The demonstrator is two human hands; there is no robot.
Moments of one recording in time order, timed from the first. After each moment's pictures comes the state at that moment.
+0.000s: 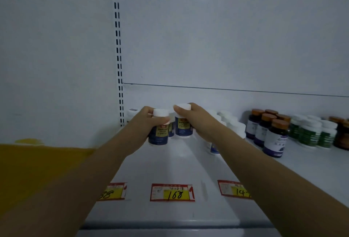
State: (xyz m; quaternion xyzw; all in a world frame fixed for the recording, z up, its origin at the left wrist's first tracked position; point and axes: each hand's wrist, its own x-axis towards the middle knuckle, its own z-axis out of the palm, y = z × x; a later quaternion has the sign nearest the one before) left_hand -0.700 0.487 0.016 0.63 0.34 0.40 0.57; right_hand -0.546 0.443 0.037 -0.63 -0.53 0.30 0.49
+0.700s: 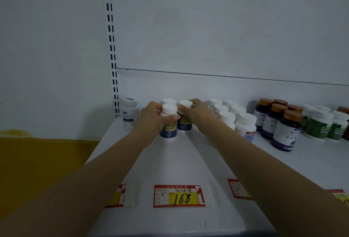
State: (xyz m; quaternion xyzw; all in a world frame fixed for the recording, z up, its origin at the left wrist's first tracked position) left_hand -0.665 0.530 -0.016 0.67 0.41 0.40 0.48; right_hand -0.541 0.476 0.015 -0.71 -0.46 0.23 0.49
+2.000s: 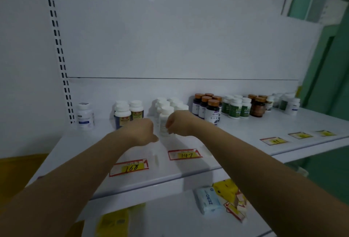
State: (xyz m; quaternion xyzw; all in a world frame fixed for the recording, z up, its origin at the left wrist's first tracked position) left_hand -0.646 0.408 0.024 0.92 0.36 0.04 0.12; right_hand -0.520 0.346 0.032 -0.81 -0.57 0.03 0.10
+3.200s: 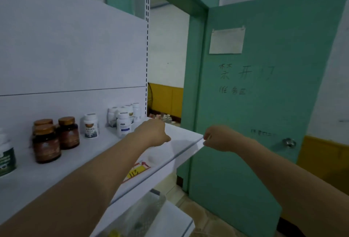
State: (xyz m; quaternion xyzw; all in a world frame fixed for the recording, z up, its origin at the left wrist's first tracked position) left_hand -0.003 0.100 0.032 0.99 0.07 0.08 0.09; right_hand 0.052 -0.091 0.033 -0.97 -0.23 -0.03 0.03
